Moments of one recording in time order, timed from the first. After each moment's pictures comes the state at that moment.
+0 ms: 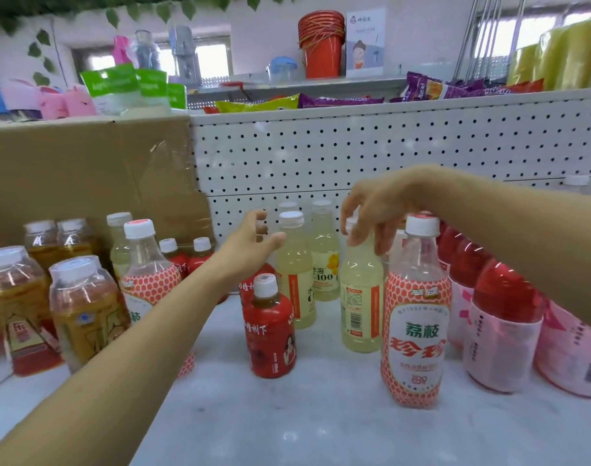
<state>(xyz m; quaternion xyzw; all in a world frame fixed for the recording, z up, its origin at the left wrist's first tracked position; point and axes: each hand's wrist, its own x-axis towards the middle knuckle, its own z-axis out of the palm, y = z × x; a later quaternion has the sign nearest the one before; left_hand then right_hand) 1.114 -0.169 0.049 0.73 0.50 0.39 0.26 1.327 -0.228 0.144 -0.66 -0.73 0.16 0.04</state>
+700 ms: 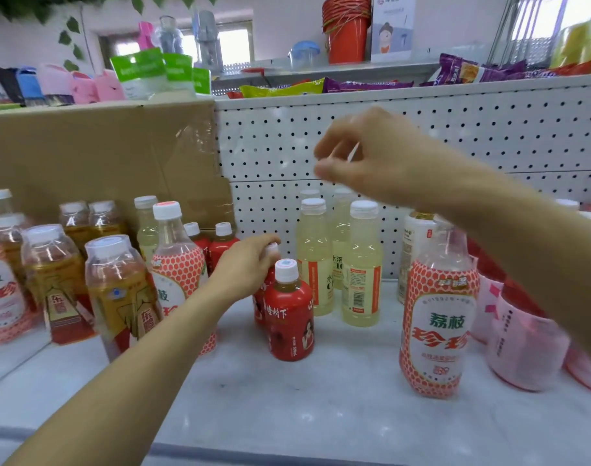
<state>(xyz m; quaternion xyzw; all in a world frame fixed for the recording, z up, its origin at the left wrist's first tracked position) 1.084 -0.184 0.019 0.77 0.56 0.29 0.06 1.281 -0.283 0.149 -0.50 -0.80 -0.03 0.32</state>
